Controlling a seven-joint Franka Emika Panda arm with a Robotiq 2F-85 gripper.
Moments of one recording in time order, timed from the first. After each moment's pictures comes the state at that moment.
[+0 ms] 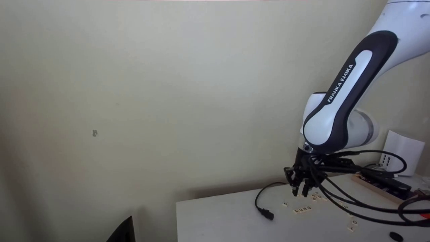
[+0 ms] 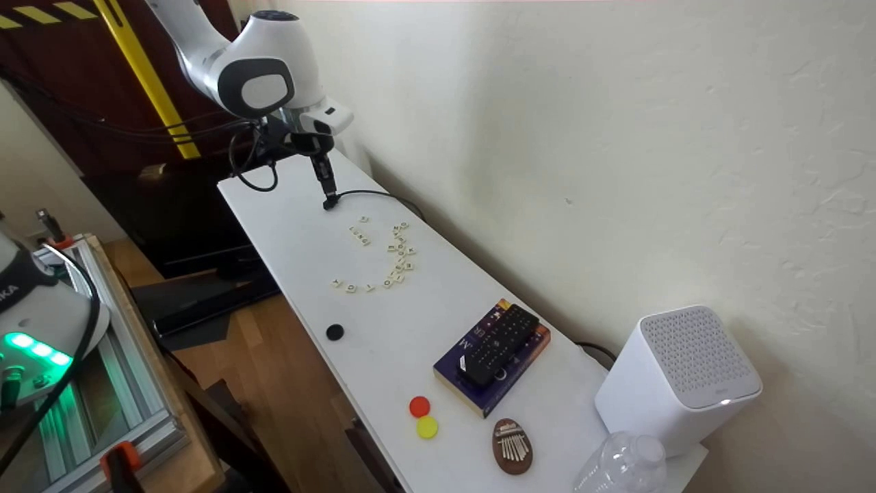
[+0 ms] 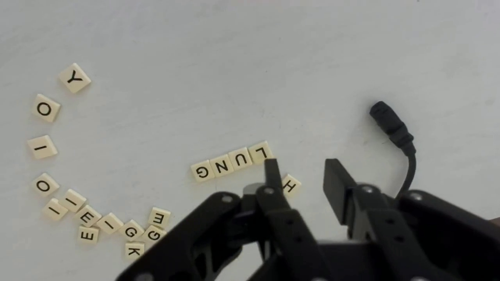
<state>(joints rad) 0.11 0.46 0.01 -2.41 0.12 2.94 0.41</state>
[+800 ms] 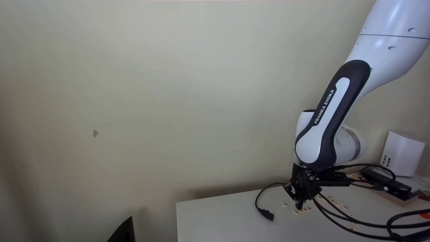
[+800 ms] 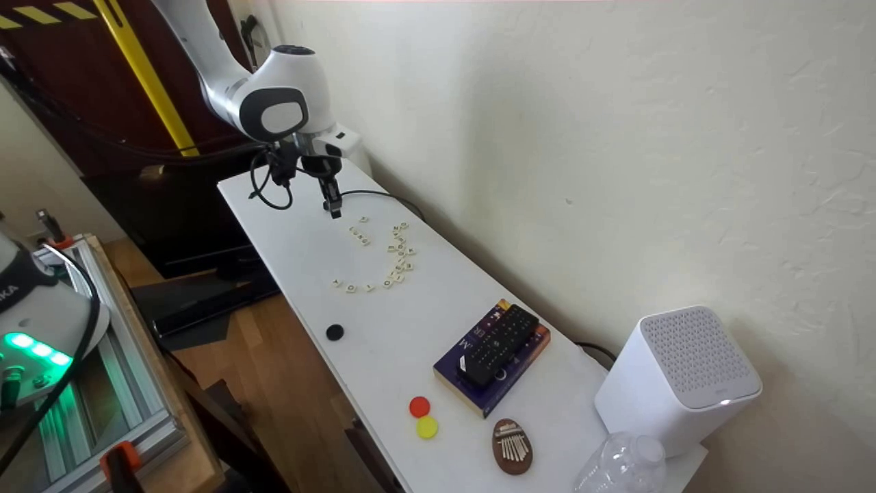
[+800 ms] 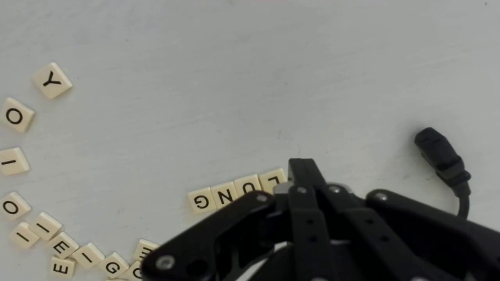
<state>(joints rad) 0.17 0.62 -0.04 -2.31 0.12 2.94 0.38</state>
